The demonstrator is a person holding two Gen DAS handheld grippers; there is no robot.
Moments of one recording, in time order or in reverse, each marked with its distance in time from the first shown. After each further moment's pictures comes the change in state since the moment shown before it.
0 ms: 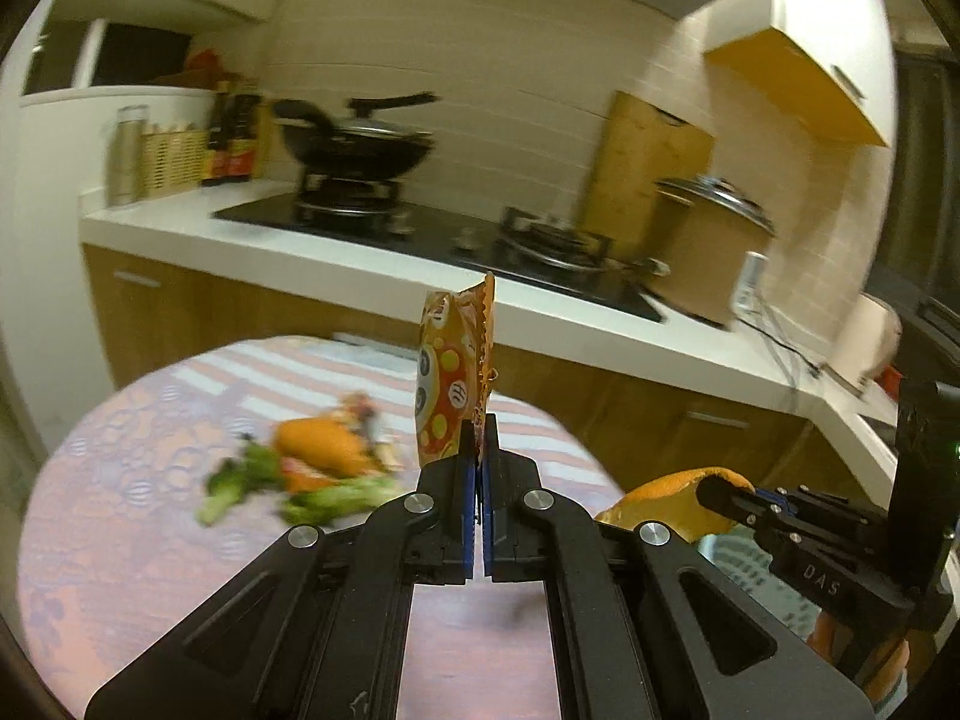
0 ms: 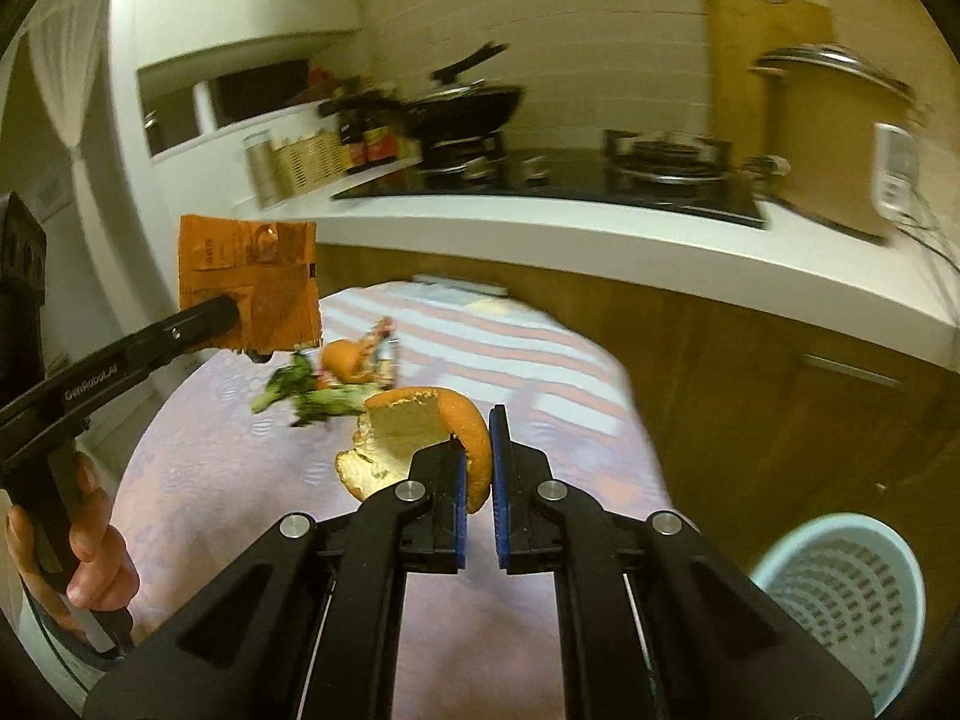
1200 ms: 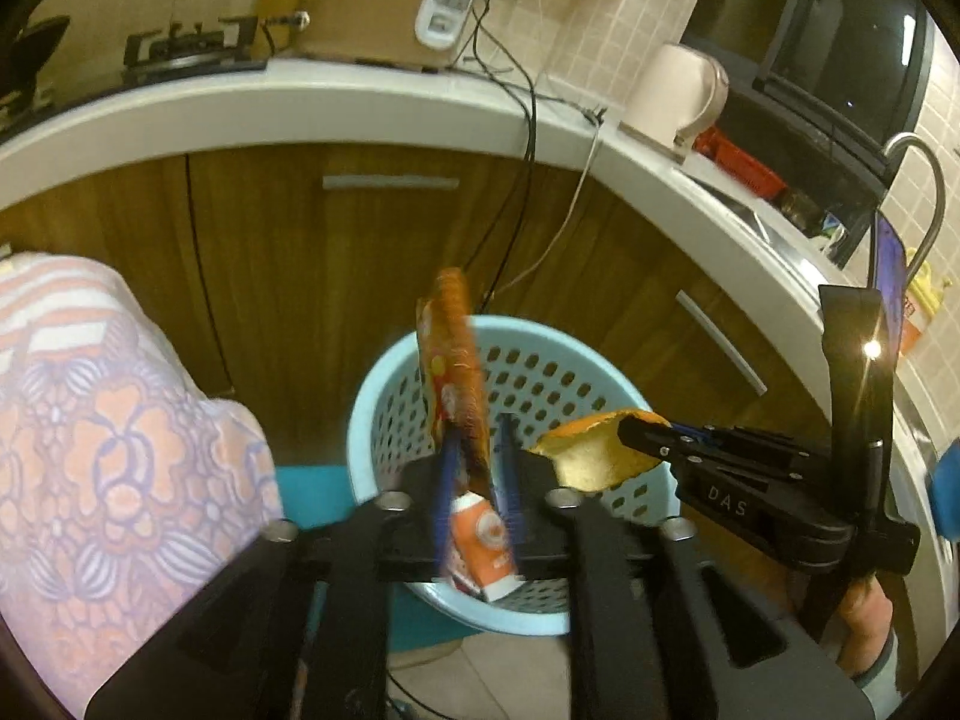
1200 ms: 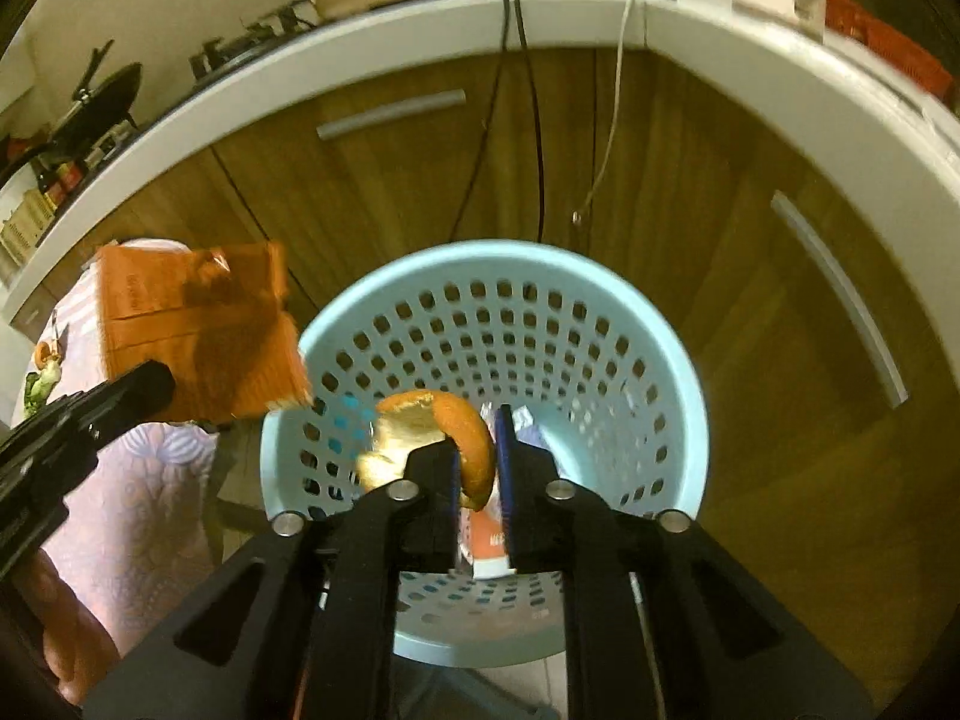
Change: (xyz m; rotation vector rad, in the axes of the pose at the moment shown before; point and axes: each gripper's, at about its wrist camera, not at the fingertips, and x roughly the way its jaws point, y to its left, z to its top) left arm 0.134 -0.257 -0.121 0.246 0.443 -0.441; right arm -0.077 -0.242 -0.145 0.480 0.280 -0.450
